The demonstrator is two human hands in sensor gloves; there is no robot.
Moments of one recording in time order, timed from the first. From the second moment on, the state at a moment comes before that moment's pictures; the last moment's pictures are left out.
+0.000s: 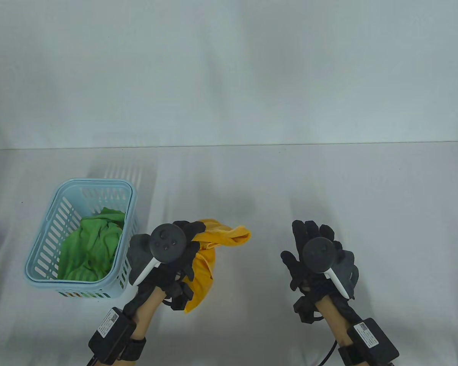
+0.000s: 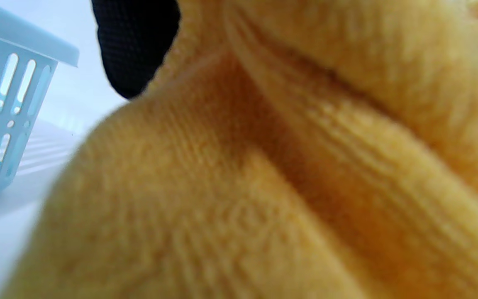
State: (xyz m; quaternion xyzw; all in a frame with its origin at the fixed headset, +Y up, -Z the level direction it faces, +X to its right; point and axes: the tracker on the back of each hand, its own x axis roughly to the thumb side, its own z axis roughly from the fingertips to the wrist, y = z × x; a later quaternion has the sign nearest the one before) left_hand -0.162 -0.627 -0.326 0.03 -0.08 0.23 0.97; right_hand 0.173 -0.691 -0.320 -0.04 -0.02 0.97 0.22
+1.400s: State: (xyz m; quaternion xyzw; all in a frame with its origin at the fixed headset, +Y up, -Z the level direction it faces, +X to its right) left_hand -0.154 -0.642 -0.329 -0.01 -0.11 0.23 0.97; right_hand 0.056 -0.583 -0.339 0.08 -0.03 0.95 0.31
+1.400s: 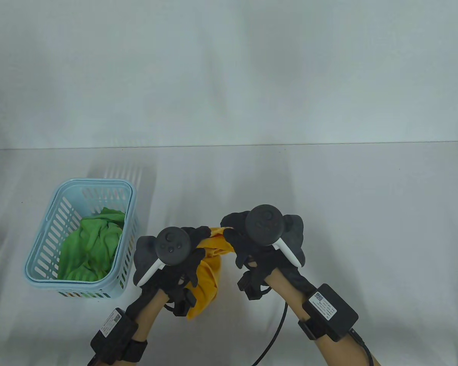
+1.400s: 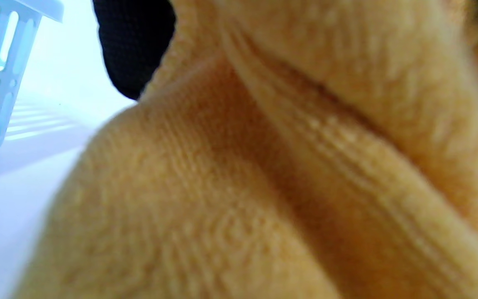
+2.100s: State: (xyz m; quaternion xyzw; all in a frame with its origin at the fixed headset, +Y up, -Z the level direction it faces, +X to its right) left_hand -0.141 -0.665 -0.333 -0.05 -0.10 0.21 0.97; right_hand 0.084 -0.521 -0.362 0.02 -0.04 0.90 0.44
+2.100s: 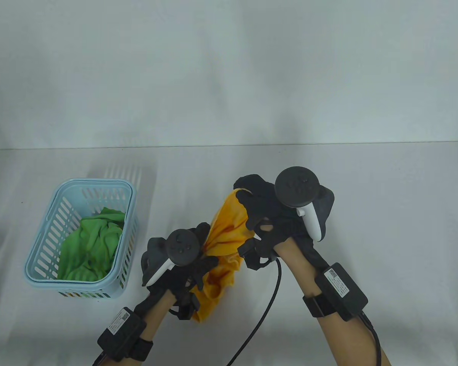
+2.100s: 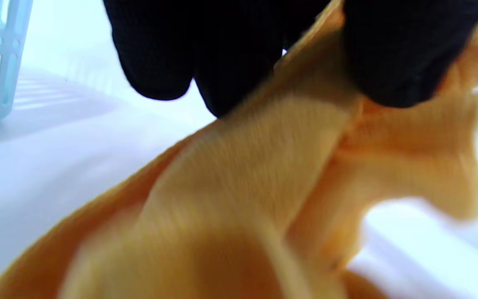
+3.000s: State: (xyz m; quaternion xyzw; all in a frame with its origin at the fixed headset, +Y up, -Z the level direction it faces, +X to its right) left_hand -0.147 -0.694 -0.344 -0.14 -0.08 0.18 0.97; right_hand 0.113 -0.445 -0.350 0.04 -0.07 0.88 0.46
